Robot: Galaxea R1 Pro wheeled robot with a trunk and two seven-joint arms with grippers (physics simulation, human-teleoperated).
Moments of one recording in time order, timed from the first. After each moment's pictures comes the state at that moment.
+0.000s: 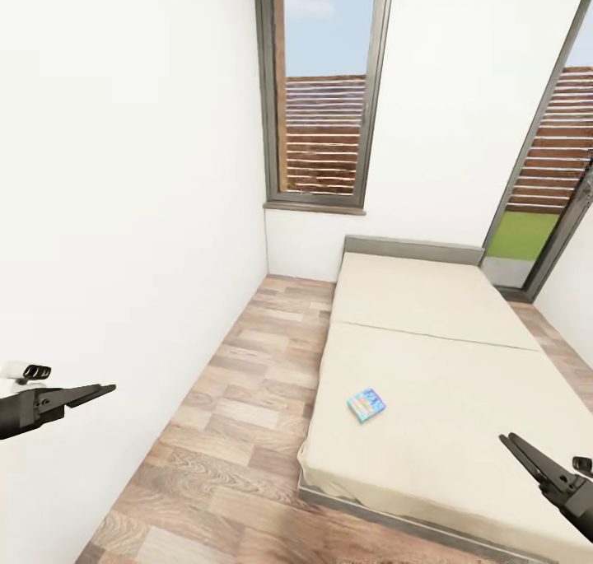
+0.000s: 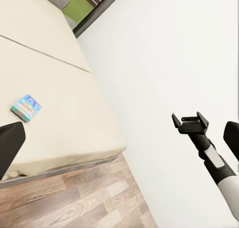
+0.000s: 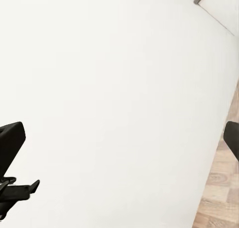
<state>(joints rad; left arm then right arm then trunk) -0.35 0.59 0.37 -1.26 0.36 0.97 -1.57 0.00 -0.12 -0.78 -1.51 -0.58 0.80 1.25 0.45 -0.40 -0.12</state>
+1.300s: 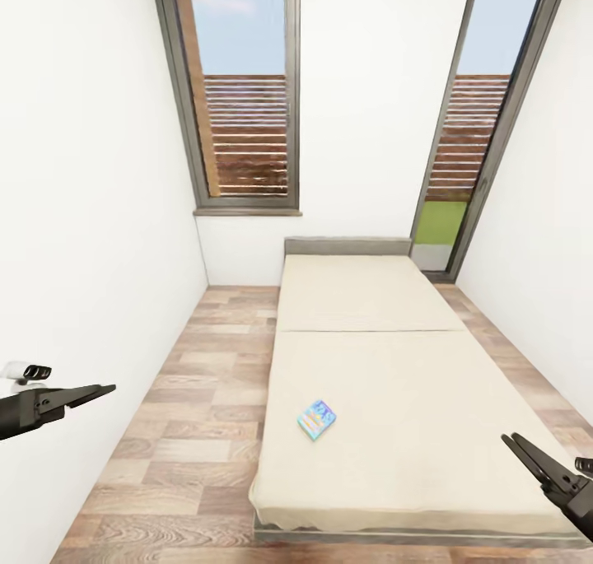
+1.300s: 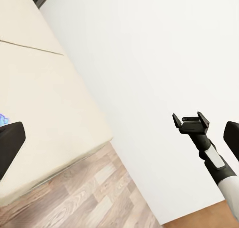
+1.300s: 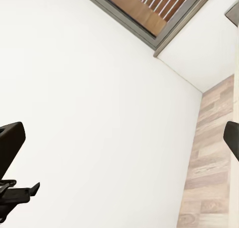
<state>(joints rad) -0.35 0.58 0.37 -1.26 0.36 0.97 -1.57 0.00 -0.12 -0.79 -1.51 -0.59 0.80 1.25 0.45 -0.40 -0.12</state>
